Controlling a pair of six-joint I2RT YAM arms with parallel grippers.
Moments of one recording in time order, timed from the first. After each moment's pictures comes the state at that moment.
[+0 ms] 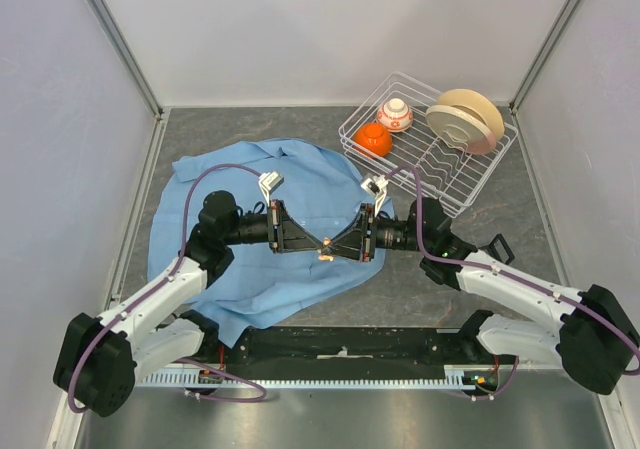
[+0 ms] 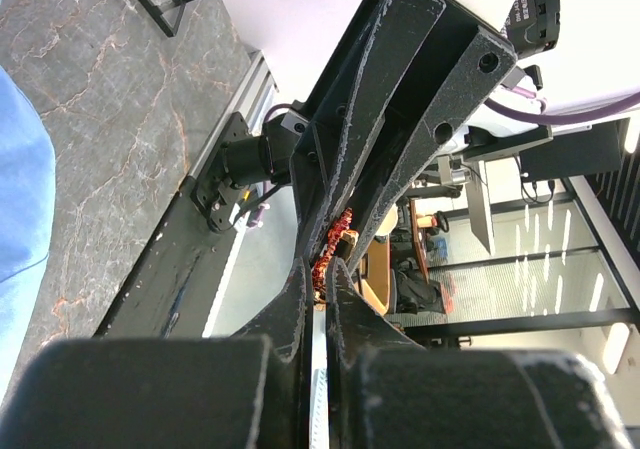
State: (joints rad) left arm -0.49 1.01 0.52 0.40 0.97 -1.13; right arm 0.77 1.11 0.60 0.50 -0.68 0.72
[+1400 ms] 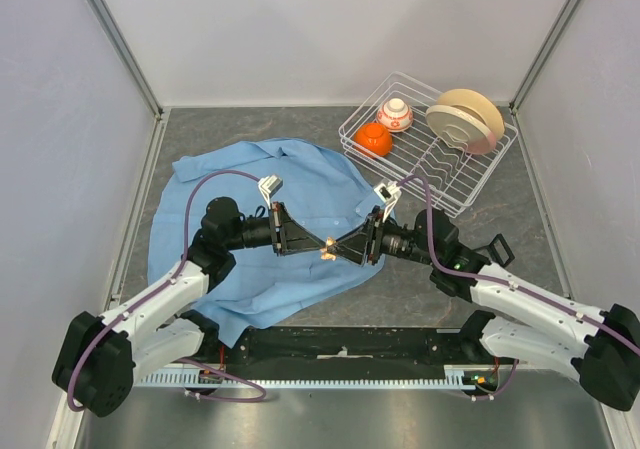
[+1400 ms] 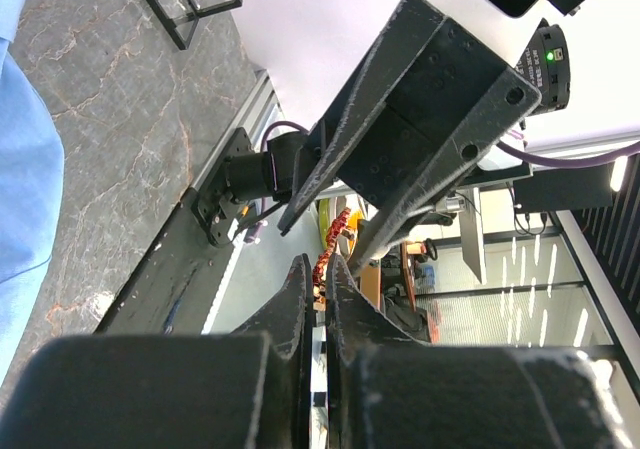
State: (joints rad) left arm -0.51 1.00 0.47 0.45 0.88 -1.19; right arm 0.83 0.98 0.56 0.33 -0.41 0.69
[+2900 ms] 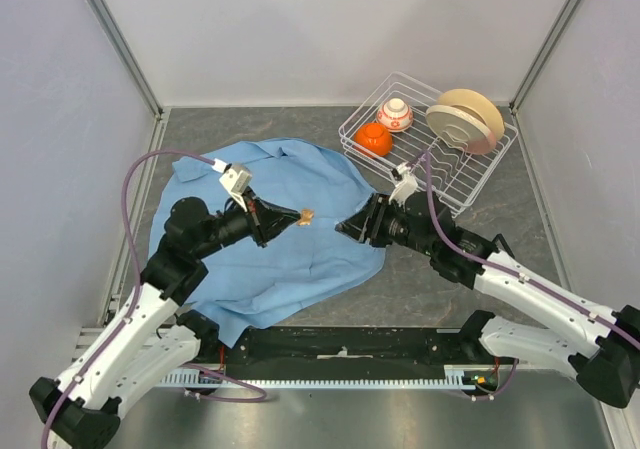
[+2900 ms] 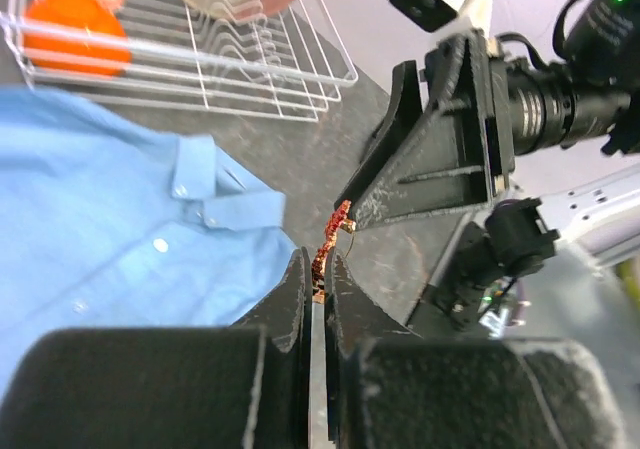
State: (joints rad) left arm -0.52 0.73 0.70 -0.05 0.48 -0.46; right arm 0.82 0.98 0.75 -0.11 -0.11 0.85
